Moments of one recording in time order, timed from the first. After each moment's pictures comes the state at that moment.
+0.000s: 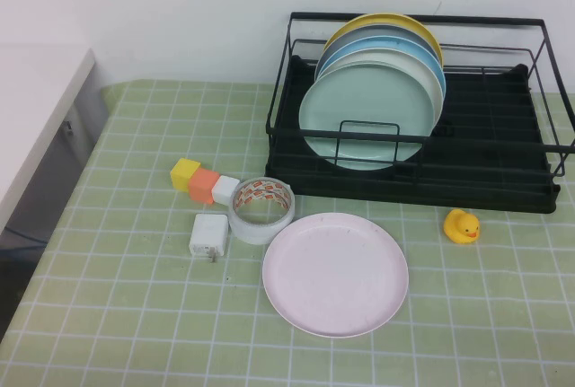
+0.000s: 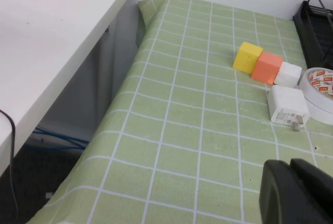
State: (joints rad) right arm -0.06 -0.01 0.02 -0.11 0.41 -0.05; left arm -0.04 -0.01 0.02 -0.04 0.35 -0.18
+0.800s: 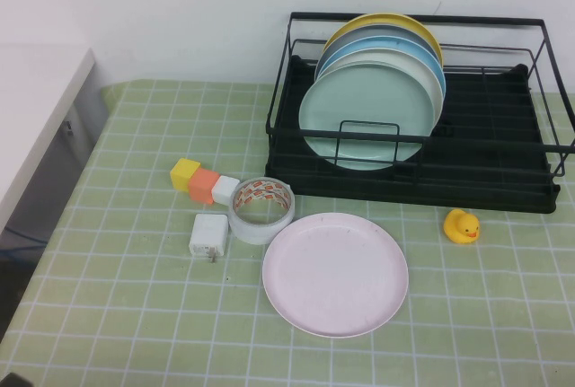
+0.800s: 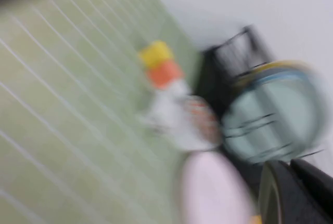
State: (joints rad) right arm -0.06 -0.01 0.02 -0.06 0.41 -0.05; left arm -0.04 -0.01 0.02 -0.53 0.32 -0.37
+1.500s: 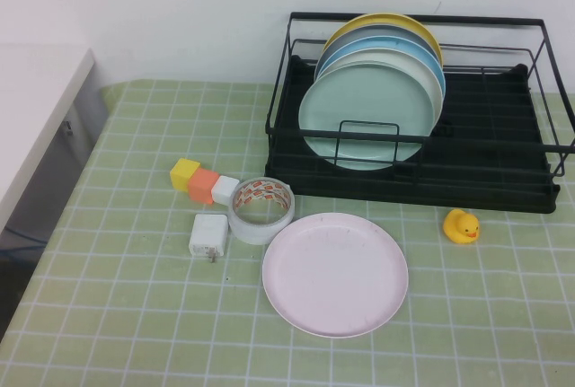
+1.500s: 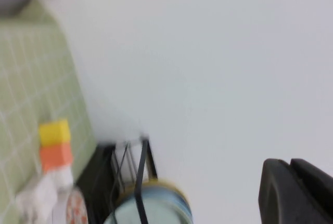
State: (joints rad) right arm -0.06 -0.01 0.03 0.88 0.27 0.02; left arm -0.04 -0.01 0.02 -1.06 0.00 -0.34
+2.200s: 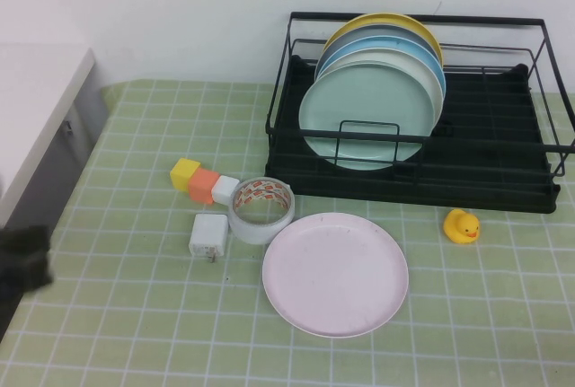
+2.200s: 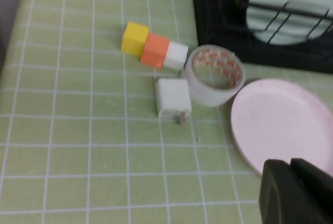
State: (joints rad) right arm -0.06 -0.01 0.03 0.89 0.29 -0.37; left arm -0.04 0.76 -0.69 -0.53 0.64 0.30
